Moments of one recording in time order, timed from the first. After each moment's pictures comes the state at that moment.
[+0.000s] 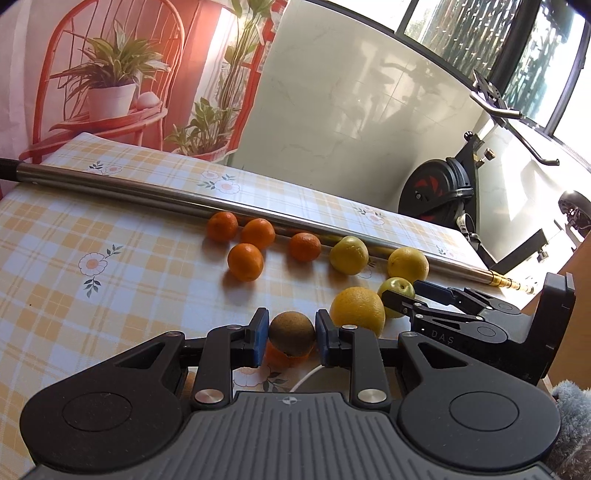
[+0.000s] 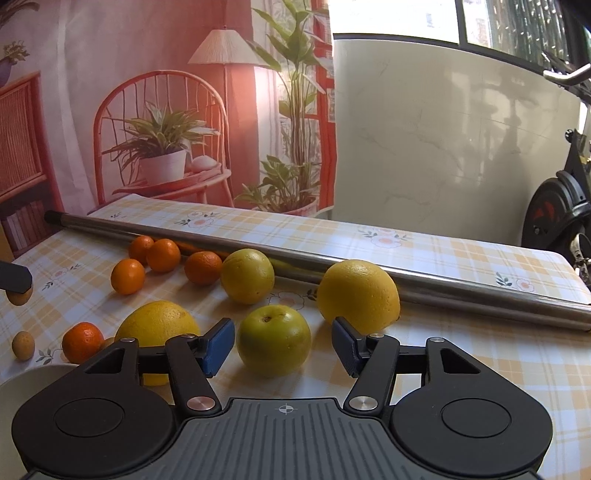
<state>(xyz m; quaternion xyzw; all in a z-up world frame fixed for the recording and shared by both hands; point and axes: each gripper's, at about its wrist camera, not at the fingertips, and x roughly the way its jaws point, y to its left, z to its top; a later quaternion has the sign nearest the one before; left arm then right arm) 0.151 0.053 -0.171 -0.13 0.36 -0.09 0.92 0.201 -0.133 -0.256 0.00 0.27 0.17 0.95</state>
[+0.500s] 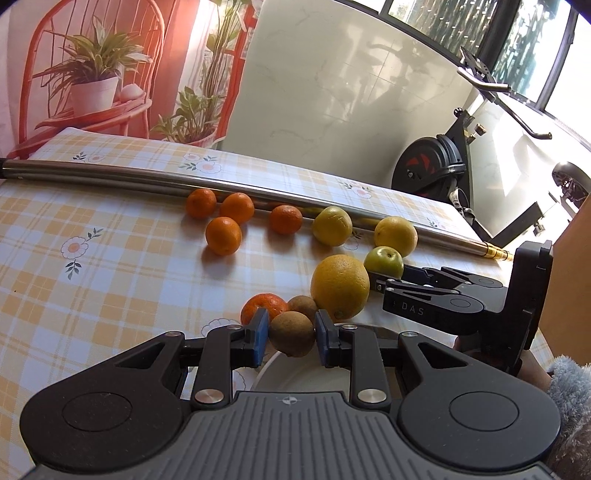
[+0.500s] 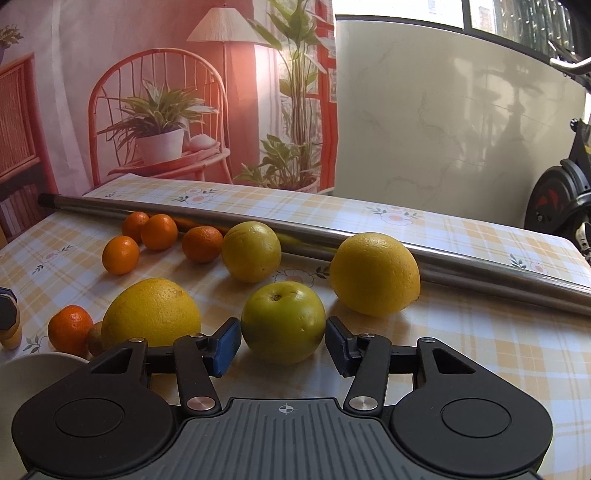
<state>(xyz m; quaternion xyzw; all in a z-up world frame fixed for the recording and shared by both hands) 0.141 0.038 -0.179 -0.10 0.38 -0.11 0.91 0.210 -0.122 -0.274 0.00 0.30 0.16 0.94</state>
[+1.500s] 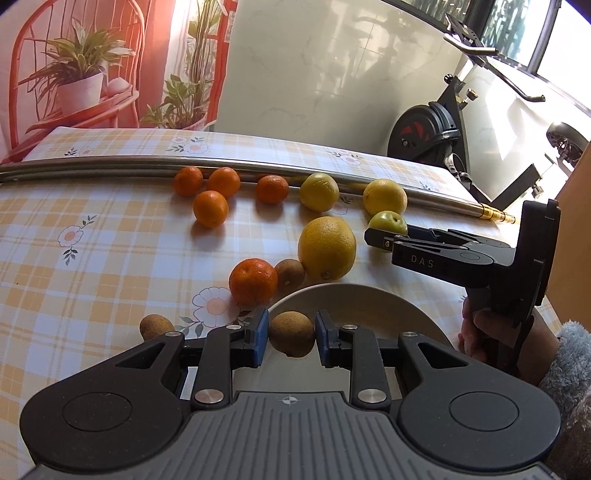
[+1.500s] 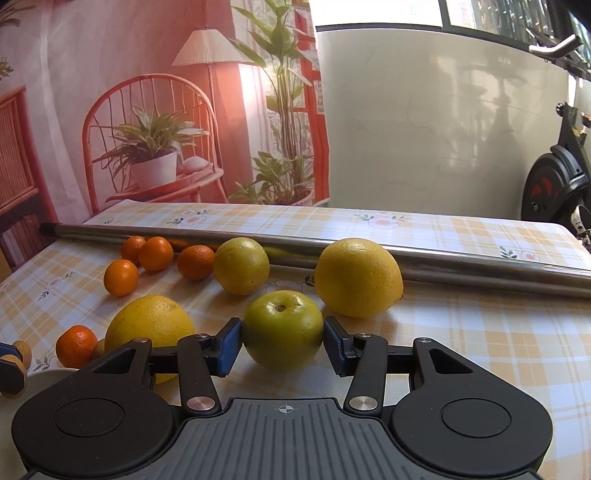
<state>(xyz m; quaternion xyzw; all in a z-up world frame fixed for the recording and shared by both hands) 0.130 0.032 -0.180 -0.06 0.41 -0.12 0.90 0.201 -0.139 -0.270 0.04 0.28 0.15 0.95</state>
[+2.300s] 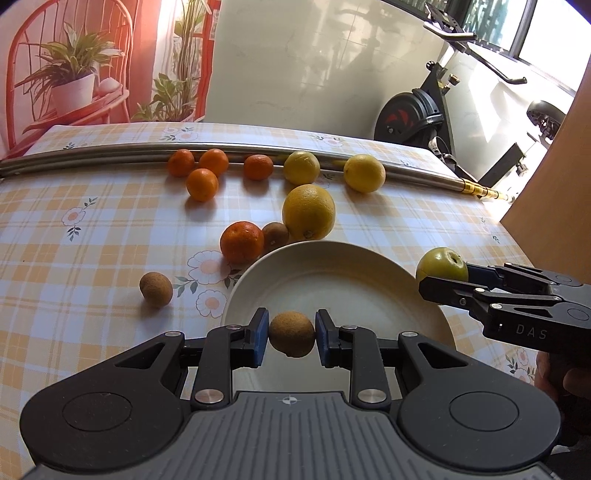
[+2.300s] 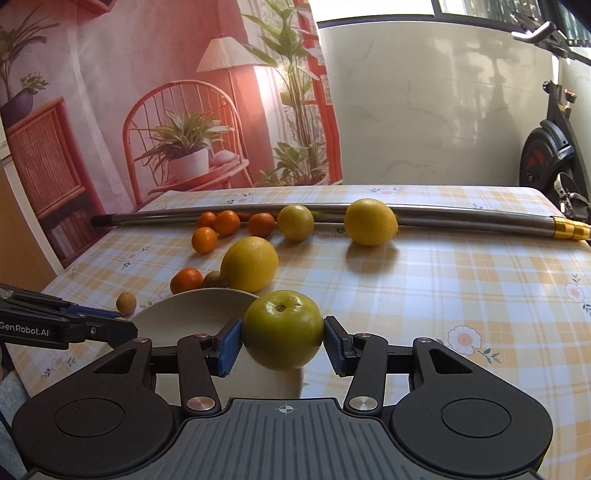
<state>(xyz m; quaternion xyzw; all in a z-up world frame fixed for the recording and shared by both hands) 0.095 0.029 -0.183 -0.04 0.41 -0.14 0.90 0.069 -0.146 -0.228 0.07 0.31 0.18 0.93</state>
